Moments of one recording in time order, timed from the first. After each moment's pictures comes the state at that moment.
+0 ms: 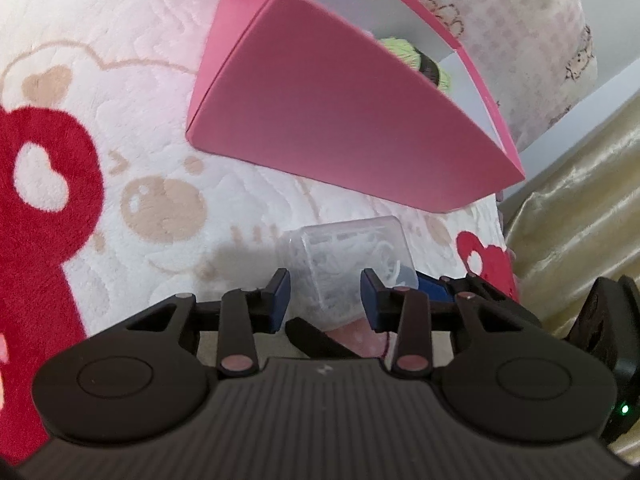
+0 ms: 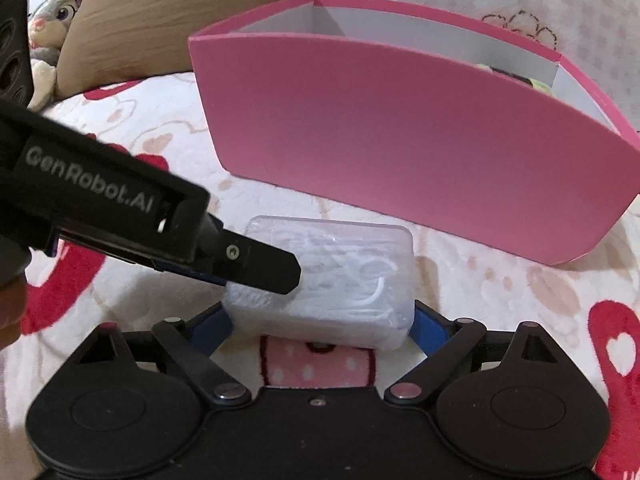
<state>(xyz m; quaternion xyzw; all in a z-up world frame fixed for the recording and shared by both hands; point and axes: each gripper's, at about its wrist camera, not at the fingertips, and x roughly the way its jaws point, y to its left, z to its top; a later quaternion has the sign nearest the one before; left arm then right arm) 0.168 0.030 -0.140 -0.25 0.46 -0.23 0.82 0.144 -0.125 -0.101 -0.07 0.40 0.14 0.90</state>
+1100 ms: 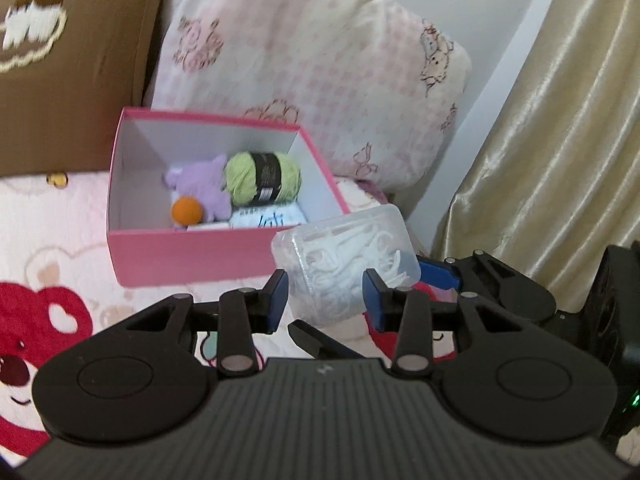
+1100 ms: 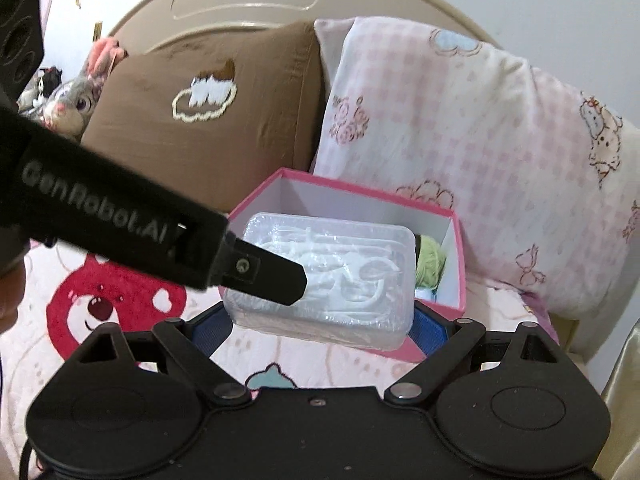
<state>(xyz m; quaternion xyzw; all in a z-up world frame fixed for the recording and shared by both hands) 0.084 -0.030 0.040 -0.12 0.35 -0.27 0.89 0.063 -0.164 0.053 -0.09 0.27 0.11 0.95</state>
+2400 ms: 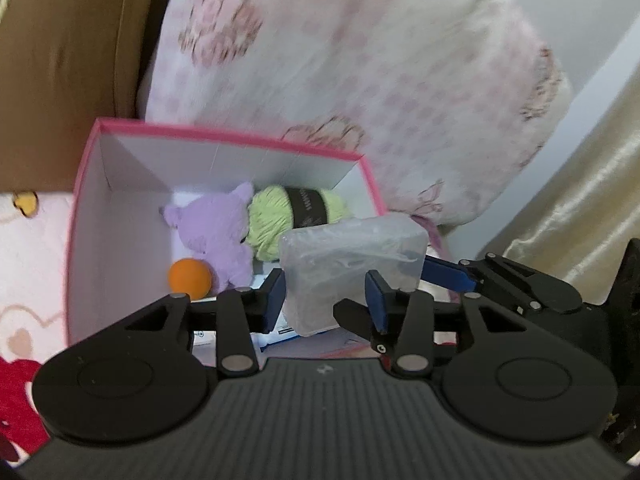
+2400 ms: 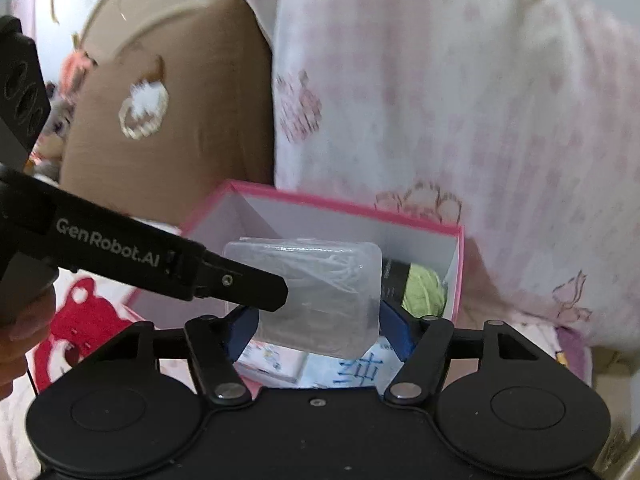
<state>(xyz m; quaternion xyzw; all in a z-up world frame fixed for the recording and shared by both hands) 0.268 -0.058 0.012 -0.17 0.44 -0.21 0.86 0.237 -0.223 0.050 -0.04 0.36 0.17 0.92</state>
